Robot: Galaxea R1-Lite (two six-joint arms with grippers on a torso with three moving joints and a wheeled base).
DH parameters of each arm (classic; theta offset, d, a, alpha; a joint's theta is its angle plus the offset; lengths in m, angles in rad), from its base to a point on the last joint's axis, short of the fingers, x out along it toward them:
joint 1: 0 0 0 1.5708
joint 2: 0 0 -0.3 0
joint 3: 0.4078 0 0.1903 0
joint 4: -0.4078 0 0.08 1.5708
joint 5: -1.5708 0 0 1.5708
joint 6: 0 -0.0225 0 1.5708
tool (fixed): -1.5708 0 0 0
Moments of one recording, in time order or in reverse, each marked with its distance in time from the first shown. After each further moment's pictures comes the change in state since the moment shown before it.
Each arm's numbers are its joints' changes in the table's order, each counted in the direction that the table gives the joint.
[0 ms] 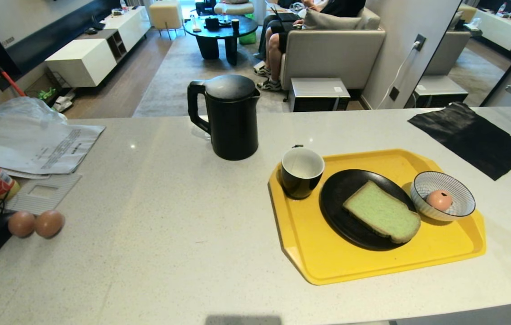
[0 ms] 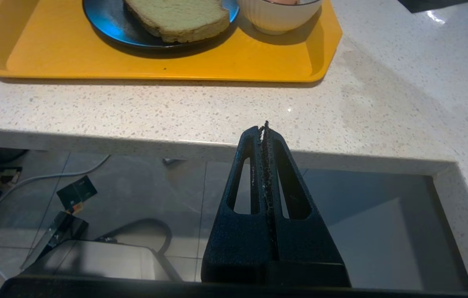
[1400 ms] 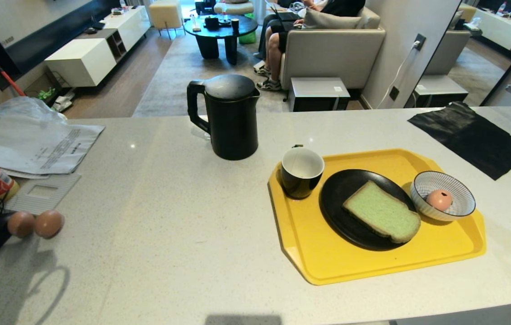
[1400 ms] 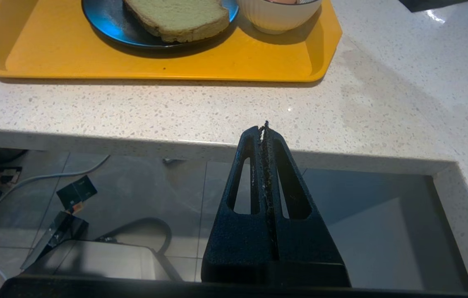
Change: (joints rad) left arm 0.128 -0.870 0.945 0.030 -0.135 0.044; right arm 0.000 0.000 0.000 0.000 0.000 -0.001
